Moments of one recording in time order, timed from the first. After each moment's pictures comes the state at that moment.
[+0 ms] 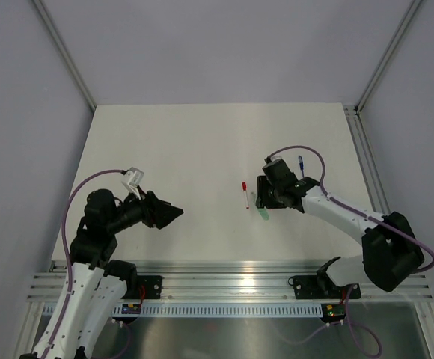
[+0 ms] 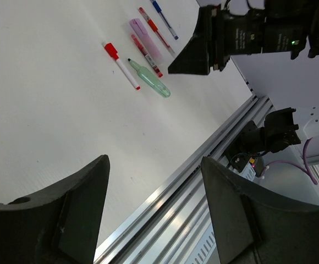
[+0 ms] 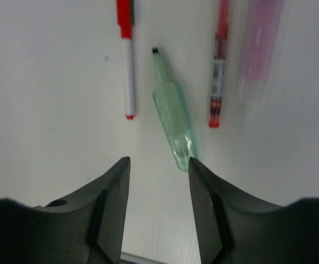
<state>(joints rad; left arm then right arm) -0.20 0.48 0.58 -0.43 0.69 -0.44 0.60 1.36 0.87 -0.43 0.08 0.52</state>
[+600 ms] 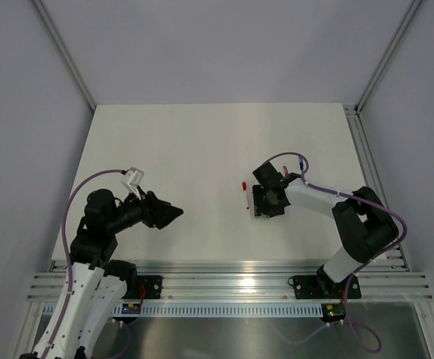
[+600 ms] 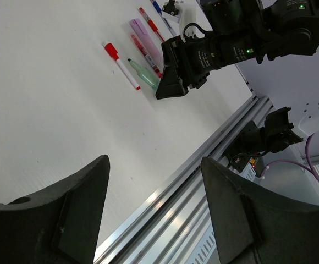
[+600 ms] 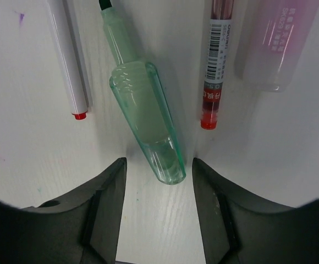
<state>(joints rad) -0.20 0.48 0.58 -0.43 0.69 -0.44 0.60 1.61 0.90 -0.51 0.06 0.51</state>
